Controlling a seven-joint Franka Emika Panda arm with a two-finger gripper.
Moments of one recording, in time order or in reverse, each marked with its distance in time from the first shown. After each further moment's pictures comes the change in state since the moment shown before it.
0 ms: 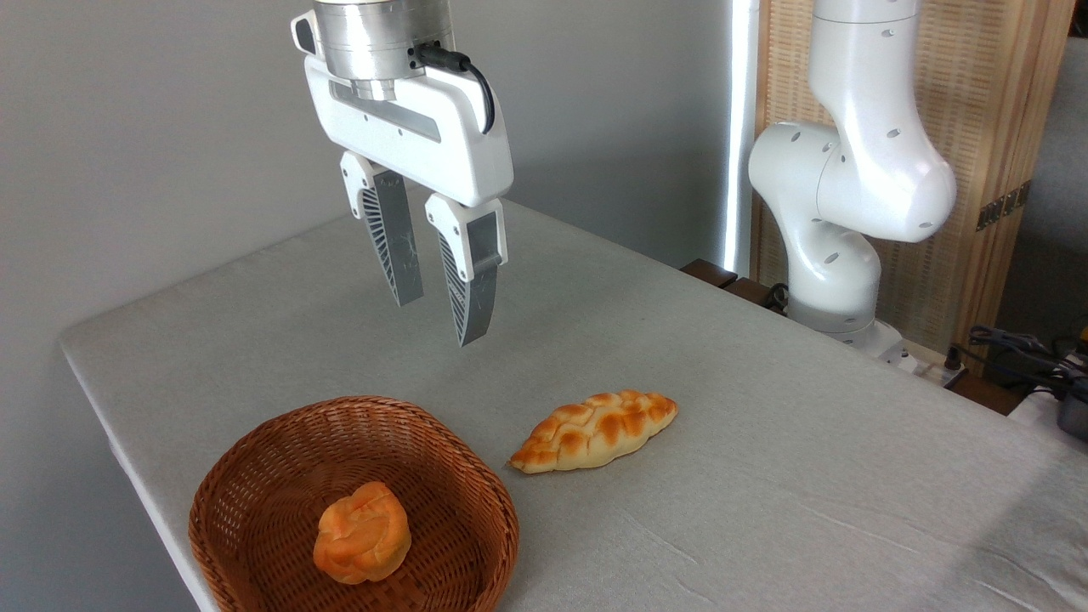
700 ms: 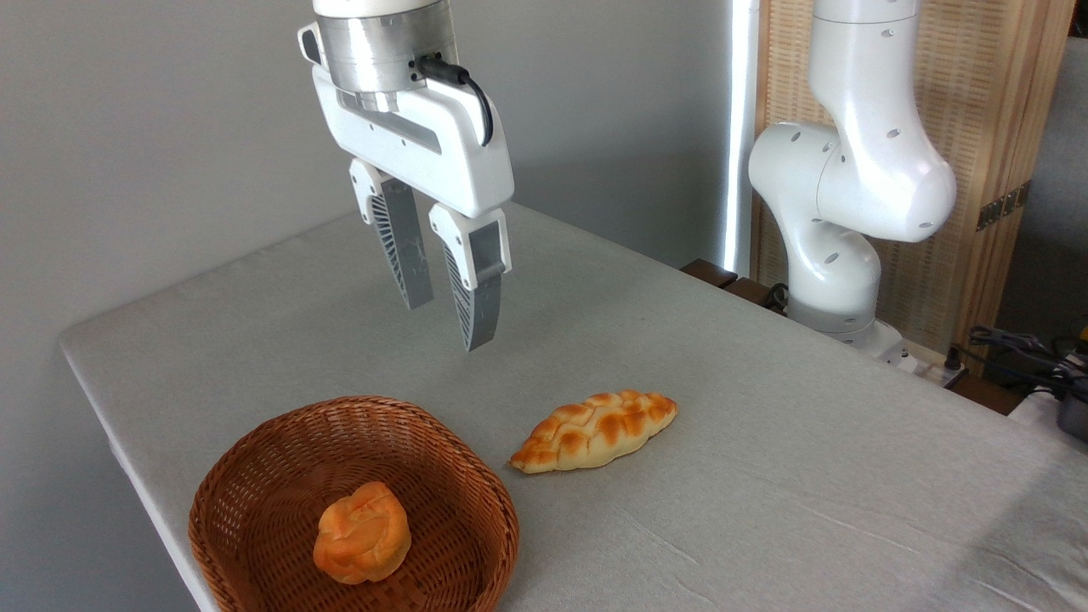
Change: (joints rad) arm 0.000 -0.001 0.000 -0.019 0.000 -0.019 0.043
